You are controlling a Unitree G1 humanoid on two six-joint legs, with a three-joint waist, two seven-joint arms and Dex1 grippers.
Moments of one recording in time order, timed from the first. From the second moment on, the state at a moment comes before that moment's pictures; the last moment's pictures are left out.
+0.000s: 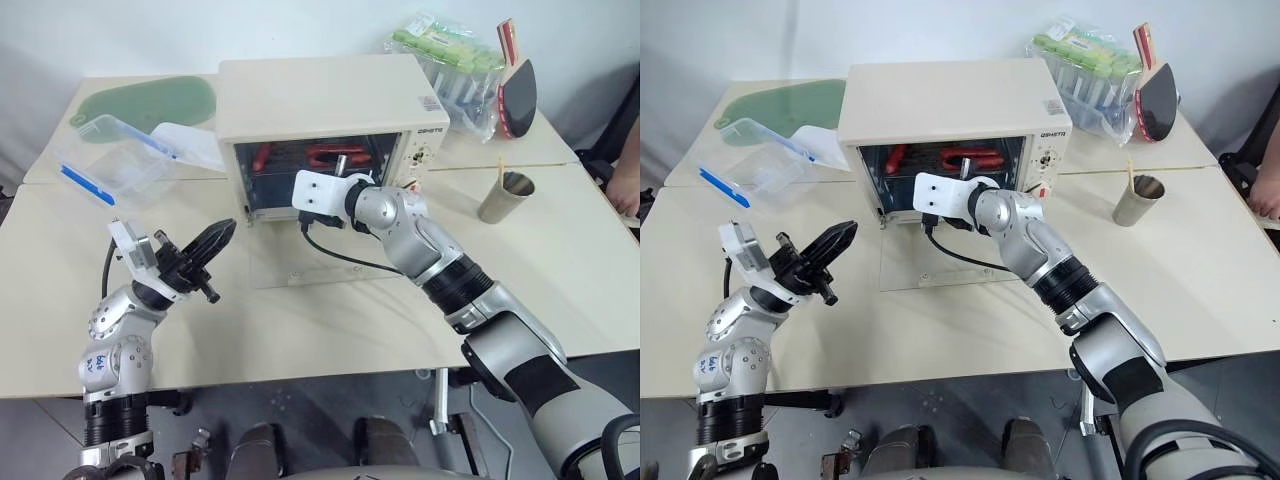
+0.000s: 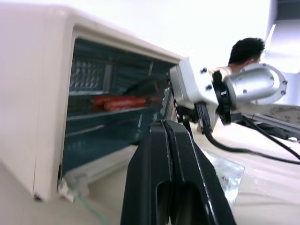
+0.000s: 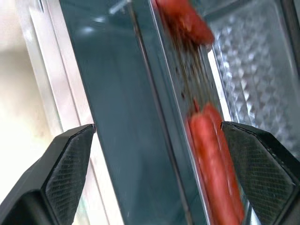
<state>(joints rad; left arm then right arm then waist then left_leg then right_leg) -0.25 0.35 0.35 -0.06 -0.64 0.19 -0.89 -1.10 -0.29 0.56 0.44 -0.41 0.26 0.49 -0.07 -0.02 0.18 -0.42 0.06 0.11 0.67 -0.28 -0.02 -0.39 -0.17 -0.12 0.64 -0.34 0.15</state>
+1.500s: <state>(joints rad) -0.18 0.44 0.40 -0.17 -0.81 0.35 -0.75 -1.18 -0.21 0.51 0.72 -0.51 0.09 0.45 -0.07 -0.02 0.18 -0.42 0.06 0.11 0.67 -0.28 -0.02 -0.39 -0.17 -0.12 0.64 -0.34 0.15</state>
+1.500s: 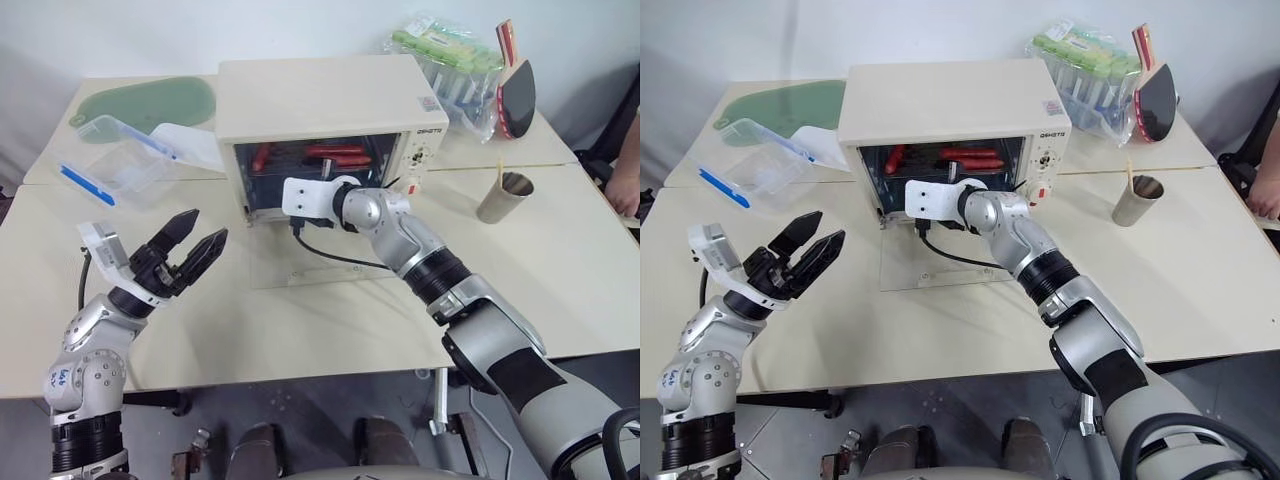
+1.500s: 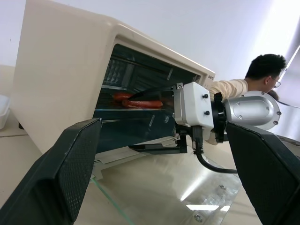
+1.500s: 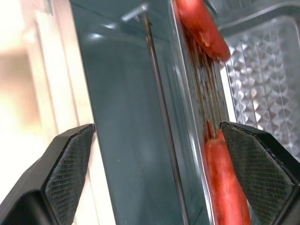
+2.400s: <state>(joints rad) -0.19 0.44 0.37 -0.14 -0.78 0.32 -0.76 -1.17 -0.23 0.50 0.78 -0.61 0.01 0.36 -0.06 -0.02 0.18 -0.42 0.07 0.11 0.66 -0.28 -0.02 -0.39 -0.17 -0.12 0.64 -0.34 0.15</state>
